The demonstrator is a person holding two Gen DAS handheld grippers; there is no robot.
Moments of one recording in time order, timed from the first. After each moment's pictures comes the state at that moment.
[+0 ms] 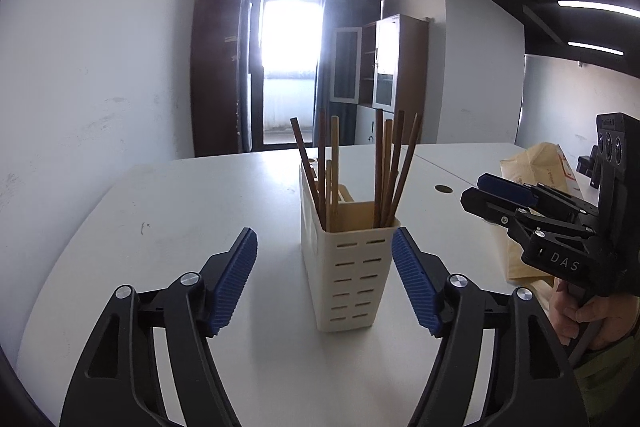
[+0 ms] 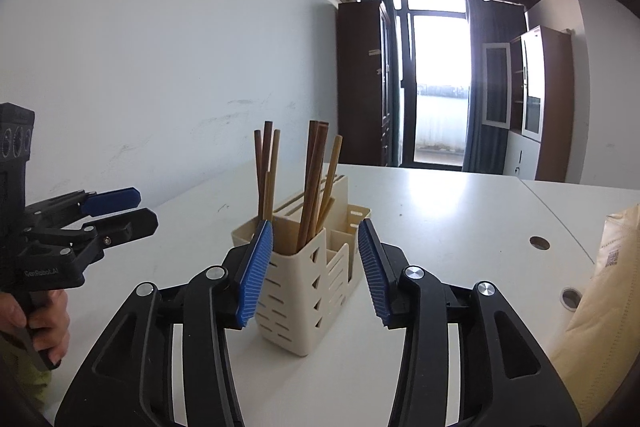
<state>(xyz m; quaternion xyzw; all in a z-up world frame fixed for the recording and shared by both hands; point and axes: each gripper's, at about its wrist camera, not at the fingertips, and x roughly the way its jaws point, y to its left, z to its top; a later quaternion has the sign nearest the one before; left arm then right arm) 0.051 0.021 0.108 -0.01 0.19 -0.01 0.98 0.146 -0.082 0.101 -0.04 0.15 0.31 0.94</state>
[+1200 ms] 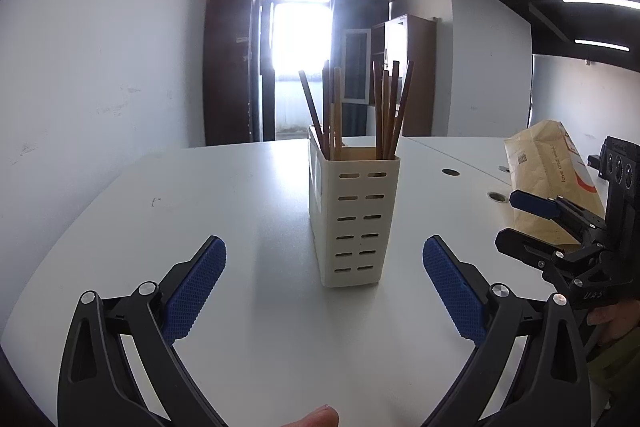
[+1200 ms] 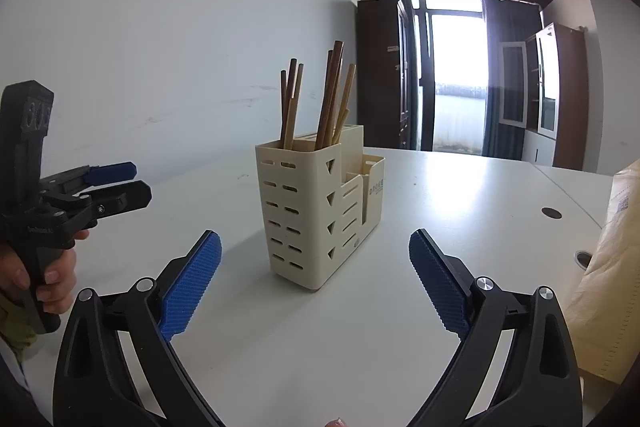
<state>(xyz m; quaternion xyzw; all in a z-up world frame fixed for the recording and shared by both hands) 0.009 0.017 0.059 -0.01 0.18 0.01 0.98 0.119 -0.110 0.037 -0.04 0.14 0.35 0.93</state>
